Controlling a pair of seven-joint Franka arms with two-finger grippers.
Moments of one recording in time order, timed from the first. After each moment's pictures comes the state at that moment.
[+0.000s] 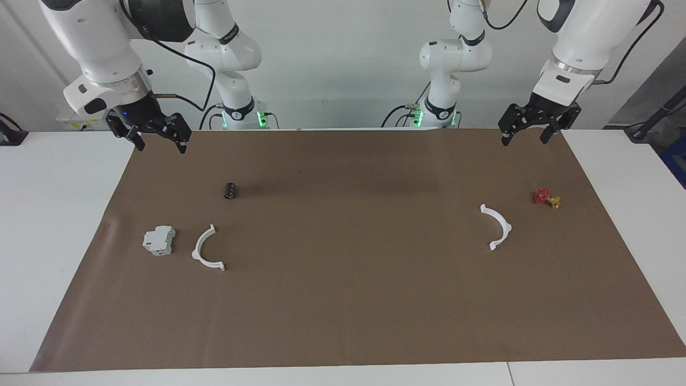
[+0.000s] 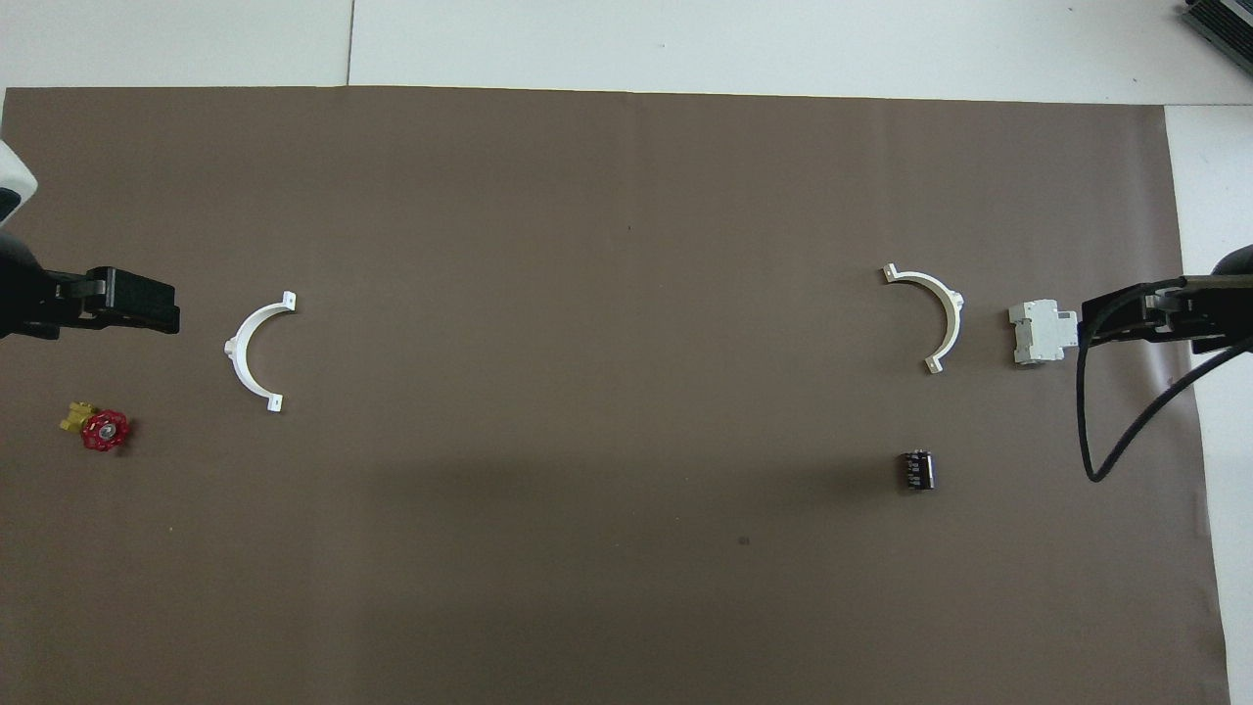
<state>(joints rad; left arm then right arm) -0.06 -0.05 -0.04 -1.60 0.00 1.58 -0.08 0.05 -0.03 -0.06 -1.64 -0.04 1.58 0.07</state>
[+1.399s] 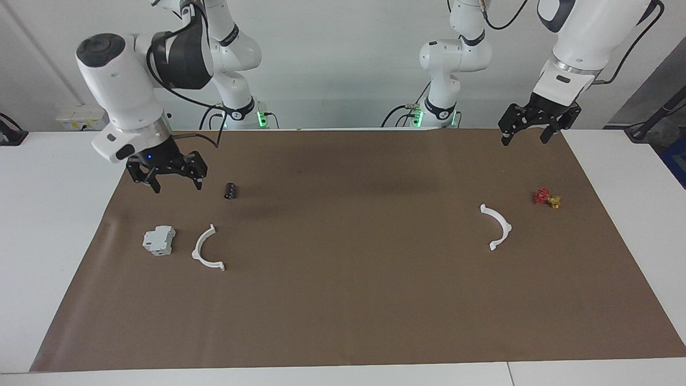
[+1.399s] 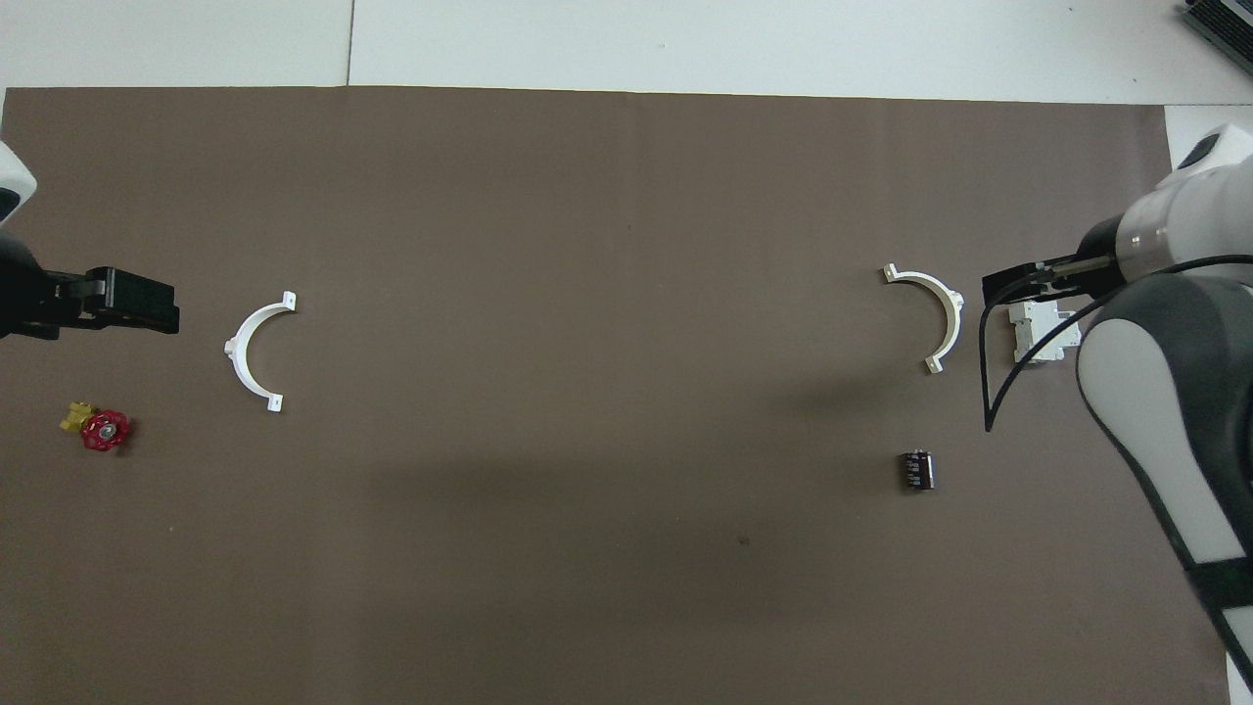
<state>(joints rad) -0.06 -0.05 -0.04 -1.60 0.00 1.58 -0.08 0.07 0.10 -0.06 -1.81 0.00 1.99 -0.17</state>
